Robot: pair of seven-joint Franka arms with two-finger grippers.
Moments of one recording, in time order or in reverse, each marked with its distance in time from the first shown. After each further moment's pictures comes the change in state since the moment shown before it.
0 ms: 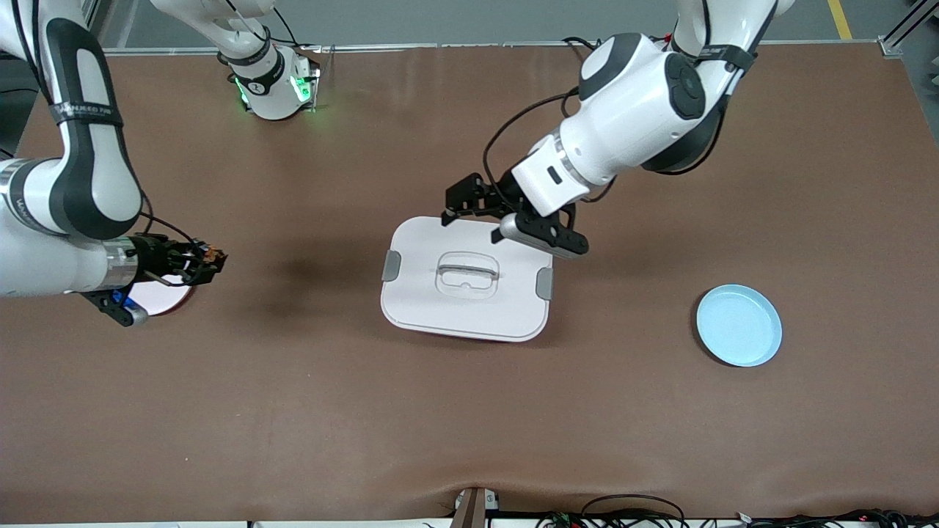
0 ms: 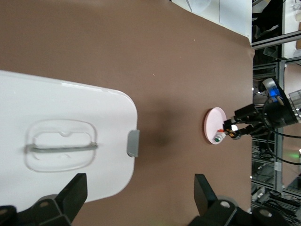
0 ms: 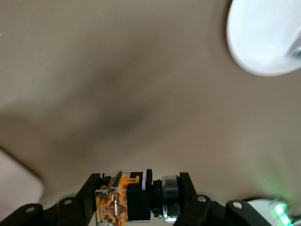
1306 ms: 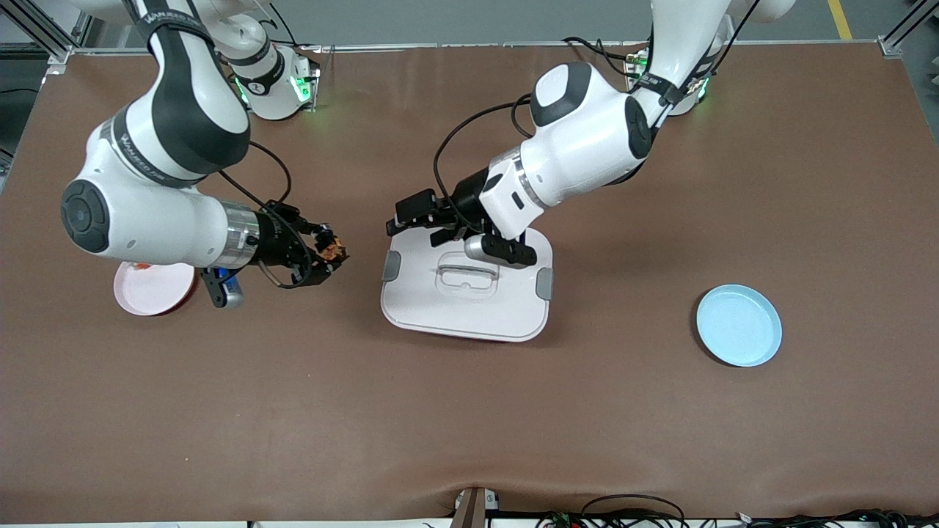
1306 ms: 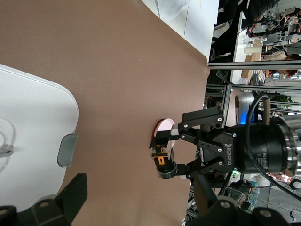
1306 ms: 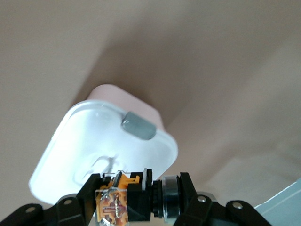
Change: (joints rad) left arm -0.085 0.143 0.000 0.098 -0.236 0.190 -0.006; right arm 0.327 0.028 0.000 0.248 0.240 0.036 0.774
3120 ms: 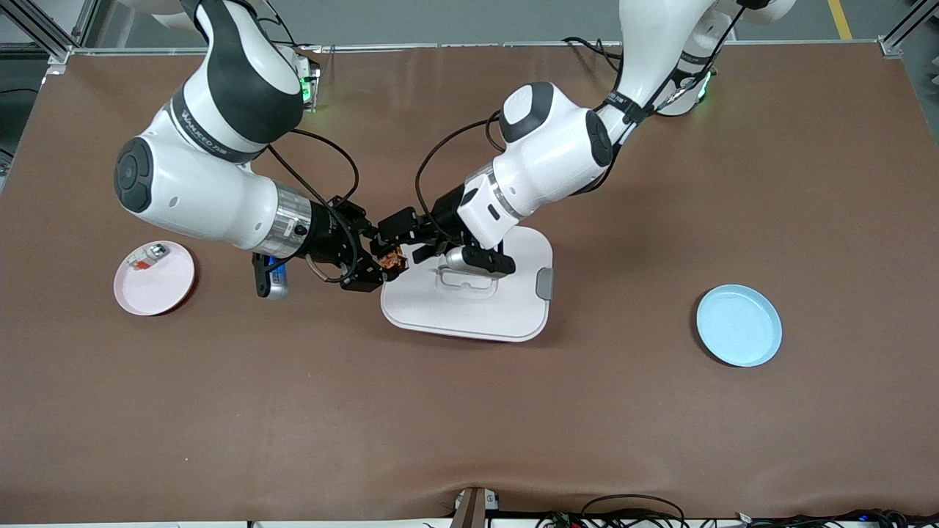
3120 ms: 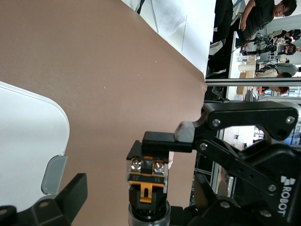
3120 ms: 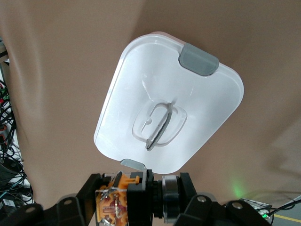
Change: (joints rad) left arm -0.055 0.094 0.000 0.038 0.000 0.160 0.000; right arm 0.109 0.015 0.000 0.046 0.106 0.208 0.201
